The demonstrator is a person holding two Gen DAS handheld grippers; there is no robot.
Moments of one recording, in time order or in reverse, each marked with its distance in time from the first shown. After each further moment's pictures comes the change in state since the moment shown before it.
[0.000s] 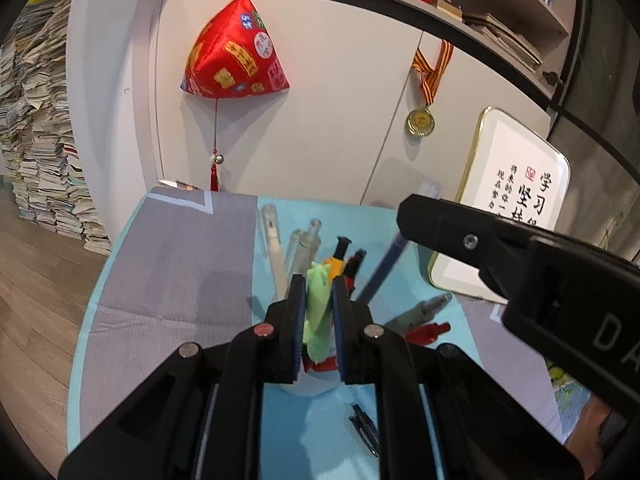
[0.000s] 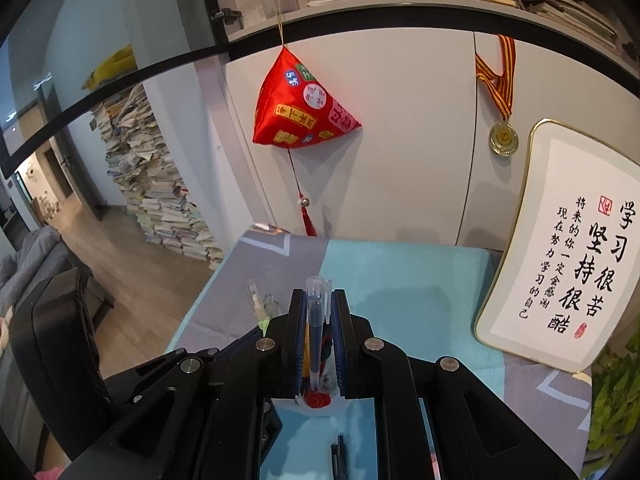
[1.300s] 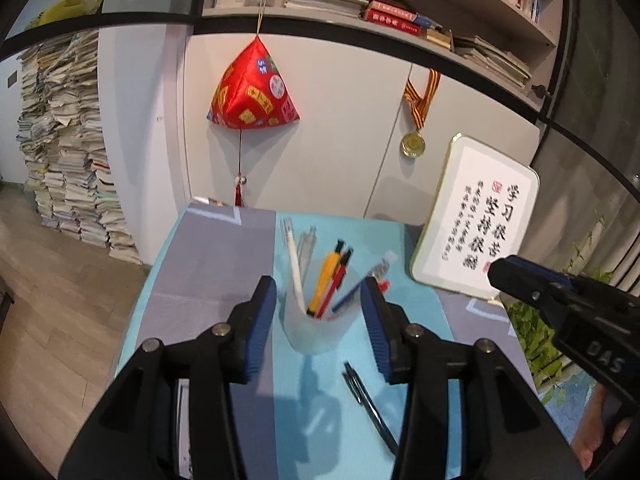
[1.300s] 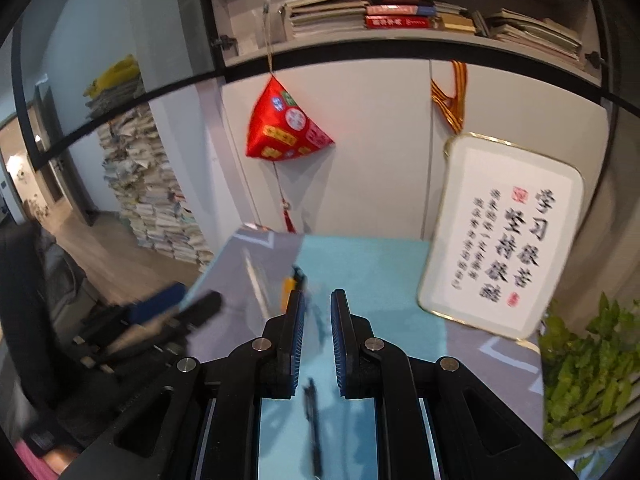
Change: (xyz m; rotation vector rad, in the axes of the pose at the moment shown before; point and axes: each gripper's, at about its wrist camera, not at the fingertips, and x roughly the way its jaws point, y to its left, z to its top) left arm -0.087 -0.017 -0.008 0.002 -0.048 0.060; right arm -0.097 -0.019 -0.041 -0.004 -0.038 -0.089
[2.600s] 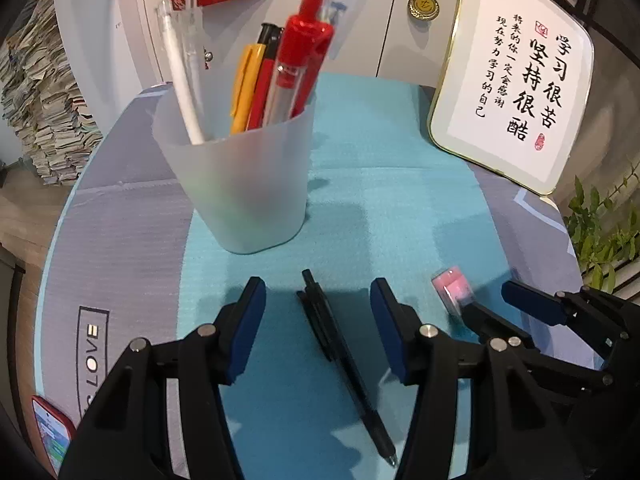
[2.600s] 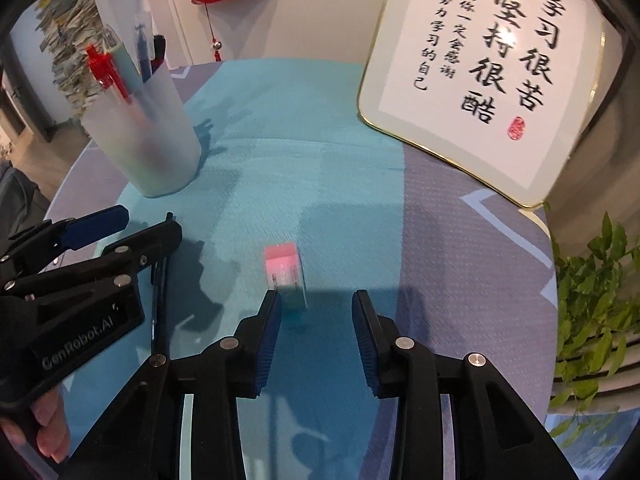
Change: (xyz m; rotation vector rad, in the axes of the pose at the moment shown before) left arm 0.119 -0.049 -0.075 0.042 0.338 0.108; right arm 0.107 -0.078 -0.109 -0.056 0.392 -0.097
